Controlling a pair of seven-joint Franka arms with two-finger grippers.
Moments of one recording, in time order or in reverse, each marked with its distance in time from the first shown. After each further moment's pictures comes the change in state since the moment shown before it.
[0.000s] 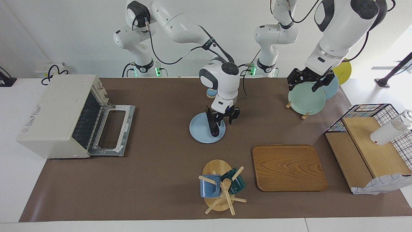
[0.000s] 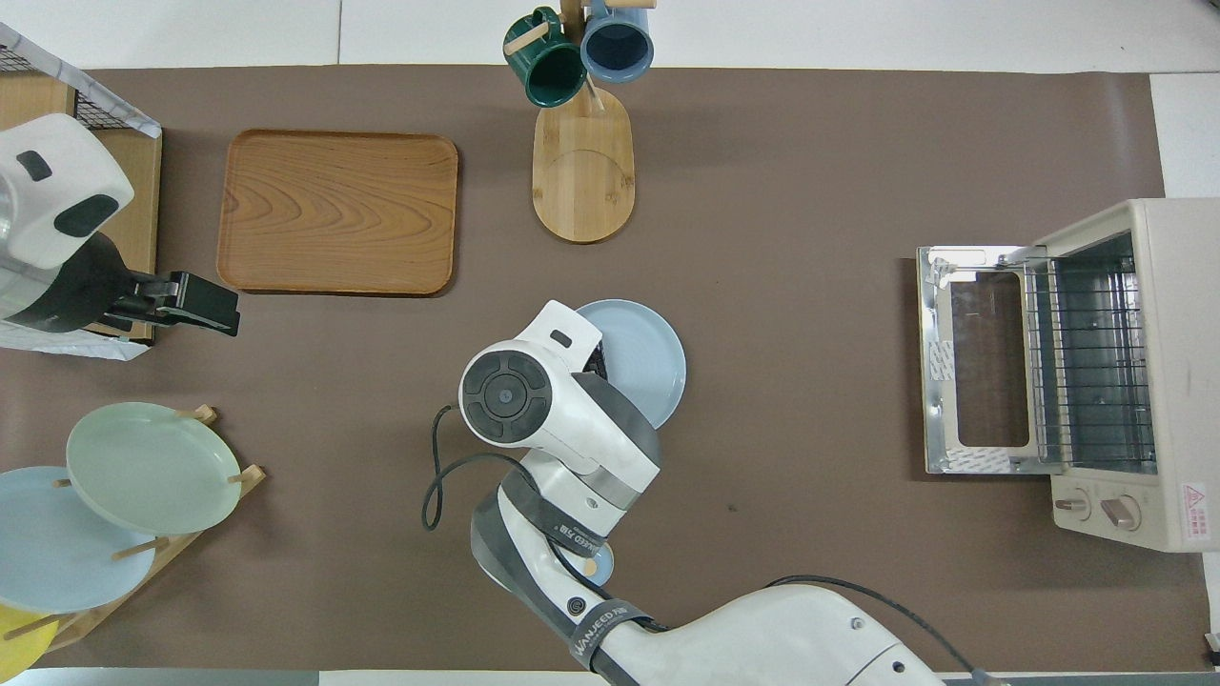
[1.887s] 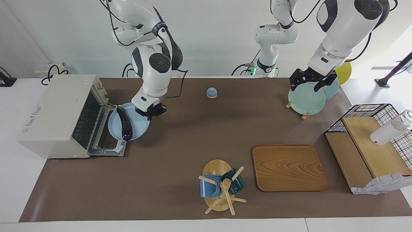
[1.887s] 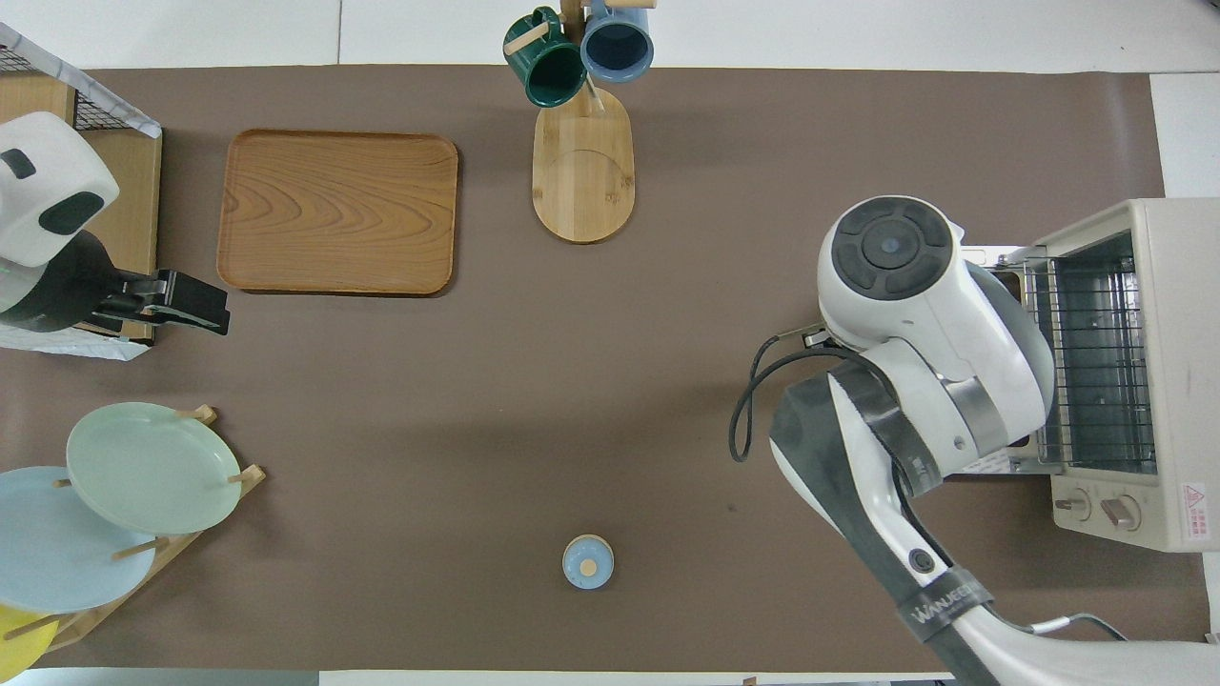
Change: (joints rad) left arm 0.011 0.000 0.004 0.000 0.000 -0.001 0.000; right arm -0.439 -0.427 -0.029 -0.277 -0.193 -0.406 -0.425
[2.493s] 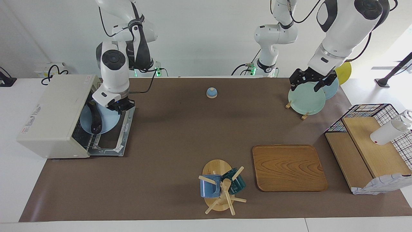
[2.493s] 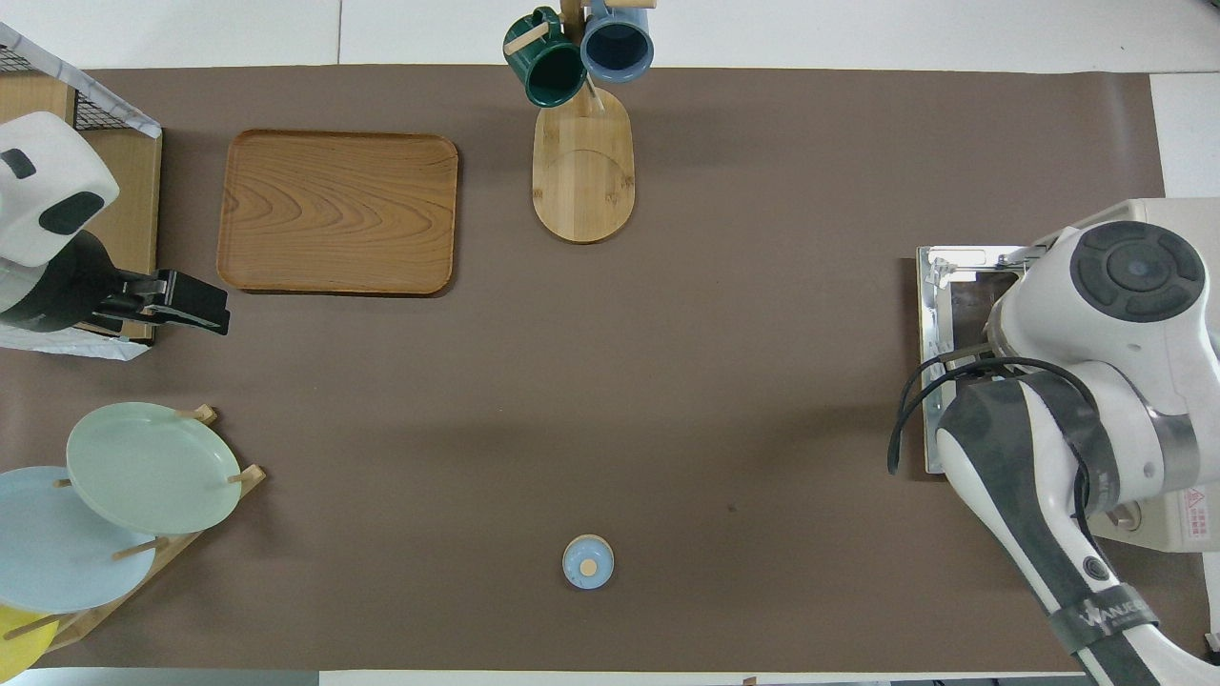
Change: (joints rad) left arm 0.000 0.000 0.000 0.000 0.000 0.000 0.000; right arm -0.247 -0.137 0.001 -0.193 0.002 0.100 -0.205
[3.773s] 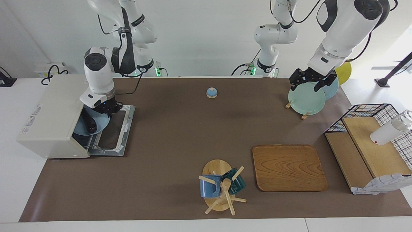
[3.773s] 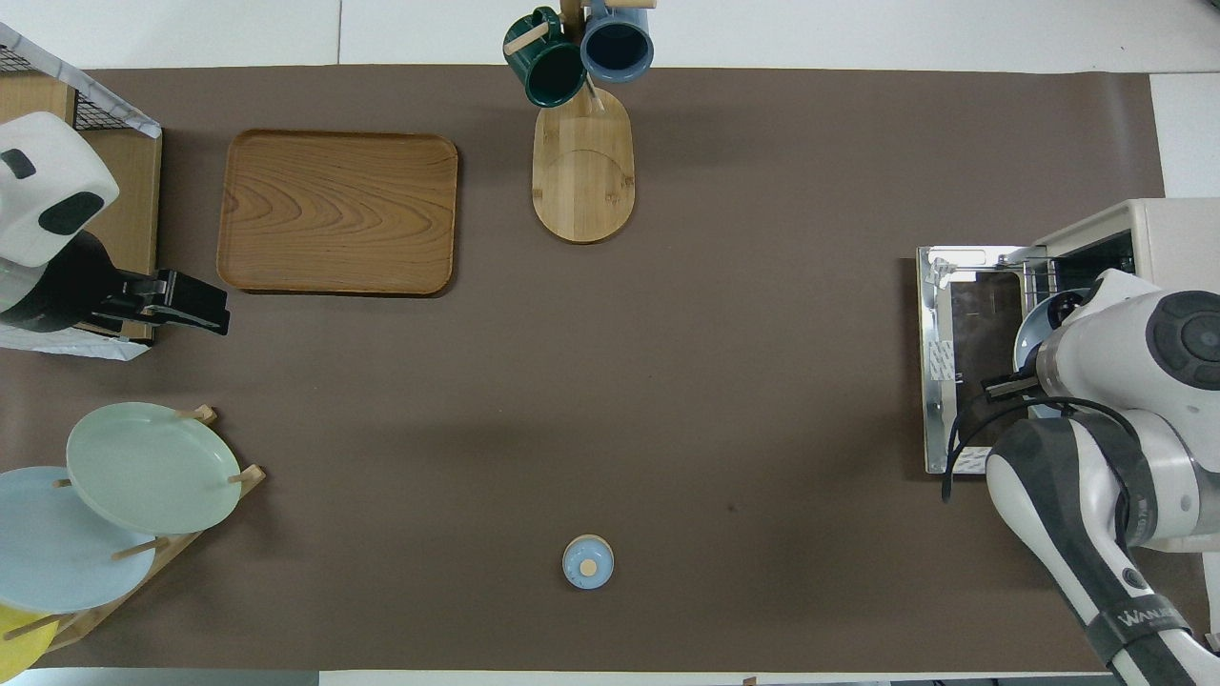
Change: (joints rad) left arm 0.000 0.000 0.000 0.000 0.000 0.000 0.000; right arm -0.128 -0.043 0.000 -0.179 0.005 0.229 -0.134
